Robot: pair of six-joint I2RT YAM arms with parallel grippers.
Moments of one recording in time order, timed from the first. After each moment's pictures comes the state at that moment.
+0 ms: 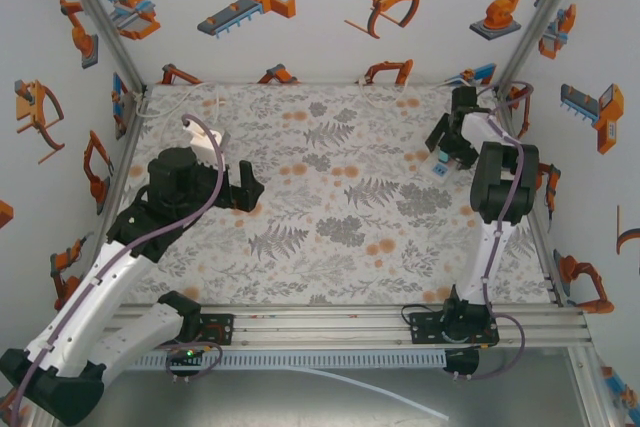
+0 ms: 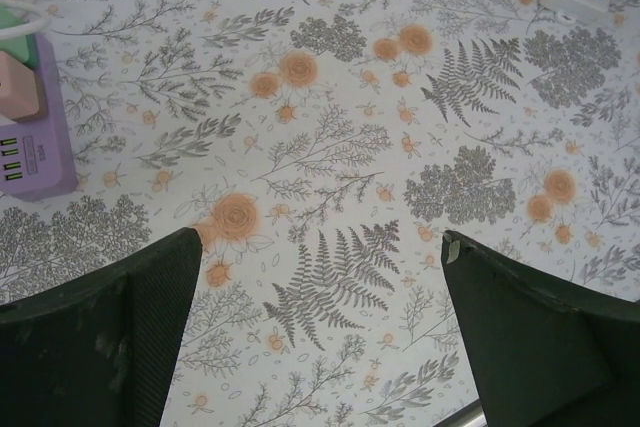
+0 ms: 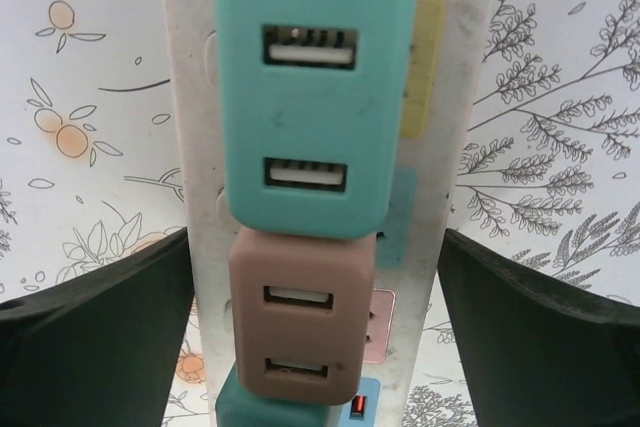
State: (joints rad) left arm -0.53 0.85 0.94 -0.52 0.02 -0.17; right arm -0.07 2.15 1.62 -0.63 0.16 0.54
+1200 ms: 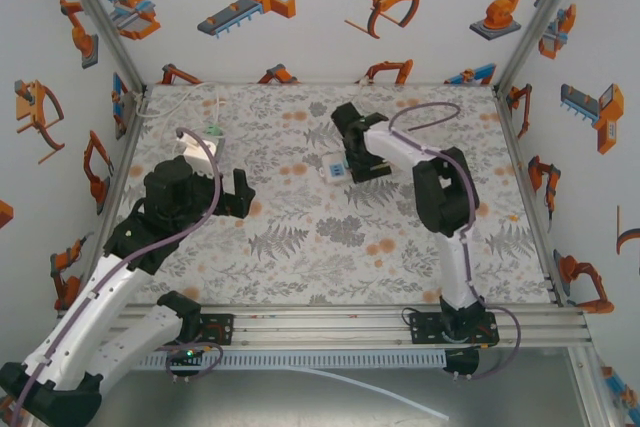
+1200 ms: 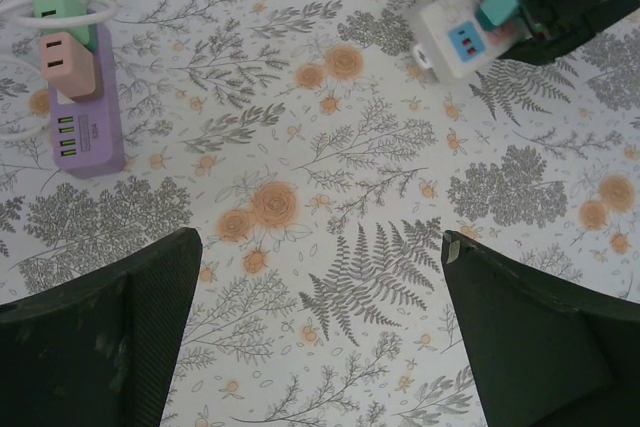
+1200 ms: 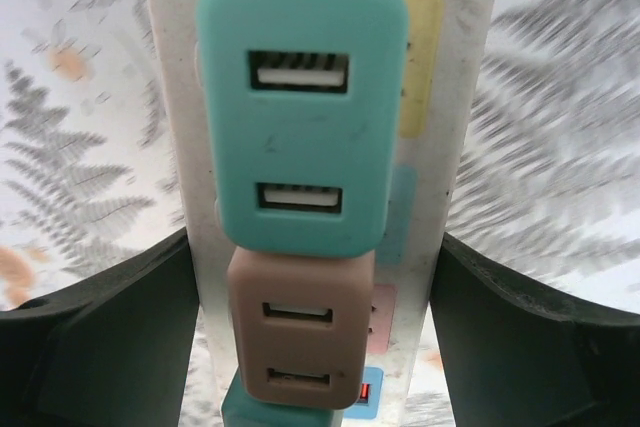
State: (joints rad) left arm -0.53 0.77 0.86 -0.51 -0.08 -0.14; right arm 0.56 2.20 1.77 -0.90 0.37 1.86
